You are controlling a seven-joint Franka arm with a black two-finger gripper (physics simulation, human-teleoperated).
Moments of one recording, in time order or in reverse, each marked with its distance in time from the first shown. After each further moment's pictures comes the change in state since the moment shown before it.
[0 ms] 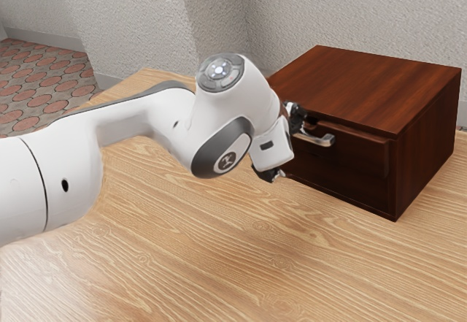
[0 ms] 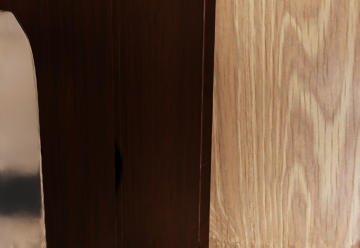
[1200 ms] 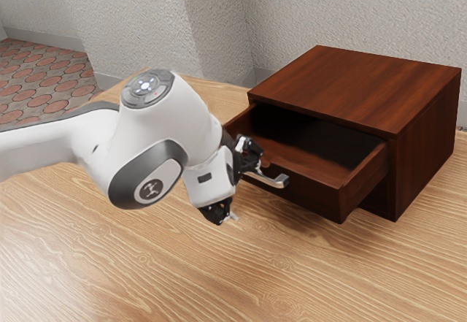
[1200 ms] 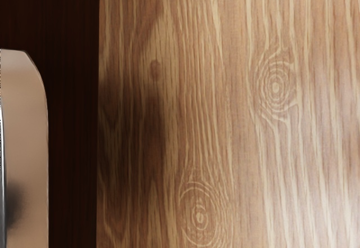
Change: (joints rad) arm -0.107 -0.386 0.064 -0.401 0.000 -0.100 0.001
